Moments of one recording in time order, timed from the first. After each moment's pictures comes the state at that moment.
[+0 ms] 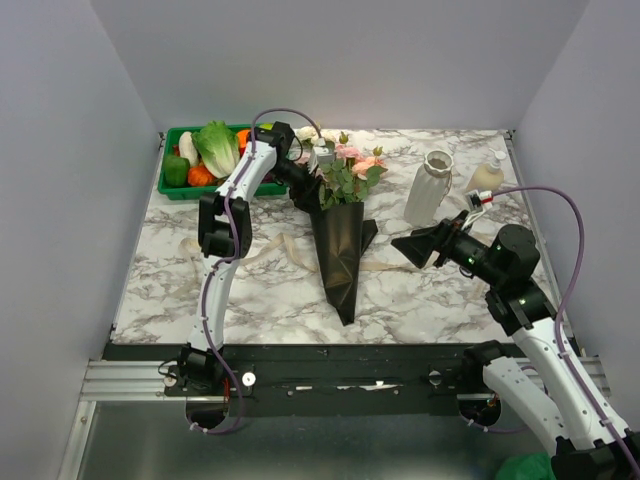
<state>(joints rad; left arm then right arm) -0.28 2.52 2.40 -1.33 0.98 0.86 0.29 0.65 0.64 -0.07 -0.53 0.56</state>
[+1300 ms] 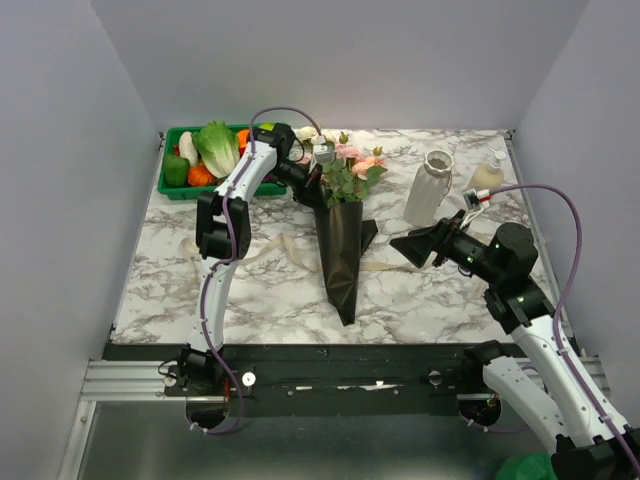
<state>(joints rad) -0.29 2.48 2.32 -1.34 1.13 0.95 0.29 0.67 0.64 -0.04 -0.57 0.59</state>
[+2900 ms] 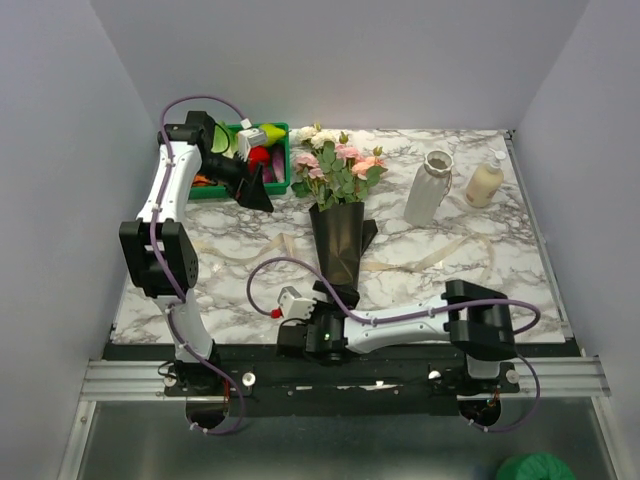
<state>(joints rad) -0.01 1.92 1.88 -1.34 0.97 0.71 1.50 1.81 1.20 -0.75 0.97 0.20</state>
